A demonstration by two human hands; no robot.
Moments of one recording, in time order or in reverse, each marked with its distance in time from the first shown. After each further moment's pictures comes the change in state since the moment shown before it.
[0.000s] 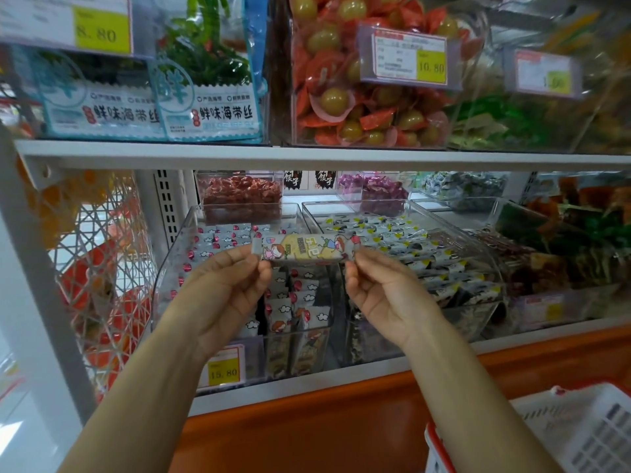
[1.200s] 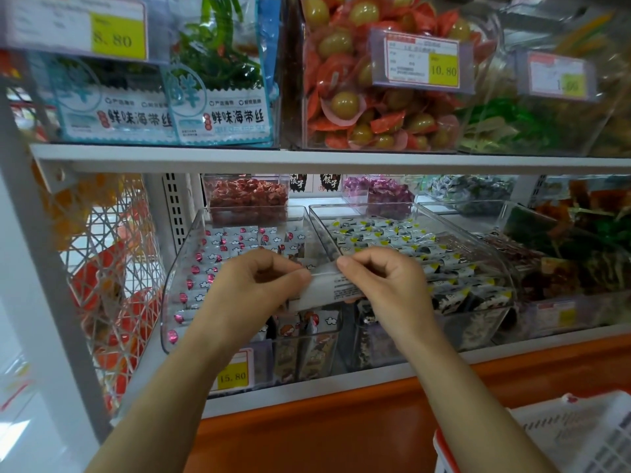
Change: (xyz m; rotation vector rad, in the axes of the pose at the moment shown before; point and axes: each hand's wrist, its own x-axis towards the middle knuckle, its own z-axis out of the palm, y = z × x) left_hand -0.023 0.002 0.019 0.870 -0.052 0.239; right_hand -0.005 0.009 0.006 -0.962 -0.053 -0.653
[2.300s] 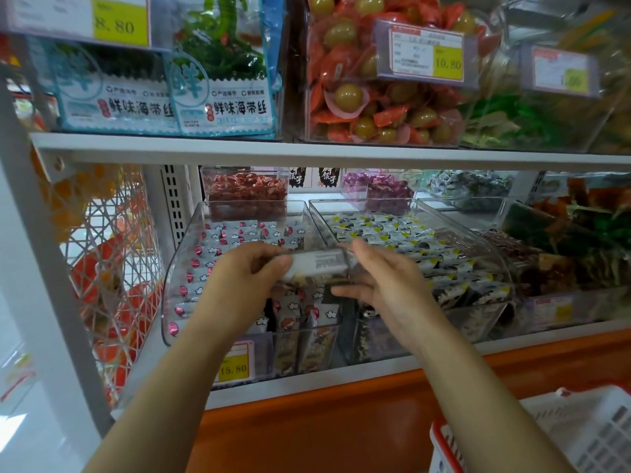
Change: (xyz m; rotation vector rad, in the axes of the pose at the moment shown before) left_hand 0.012 -0.016 -0.002 0.083 0.080 0.055; right_hand 0.003 0.008 -0.004 0.446 -0.160 0.345
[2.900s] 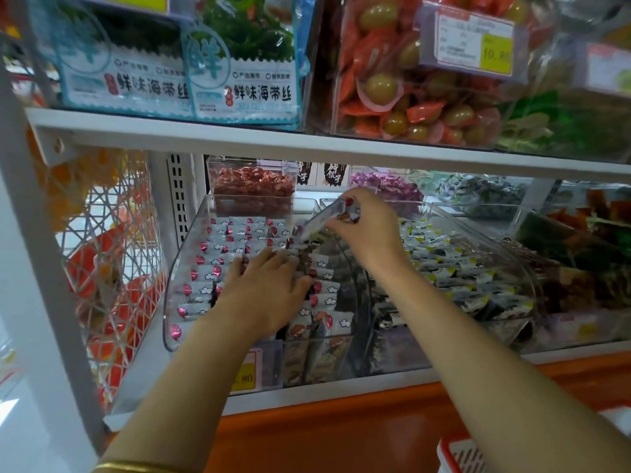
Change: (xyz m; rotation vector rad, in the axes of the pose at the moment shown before) left_hand 0.044 -0.045 0.011 1.006 -0.300 0.073; right_hand 0.092 -0.005 0.022 -0.928 0.230 -0.353
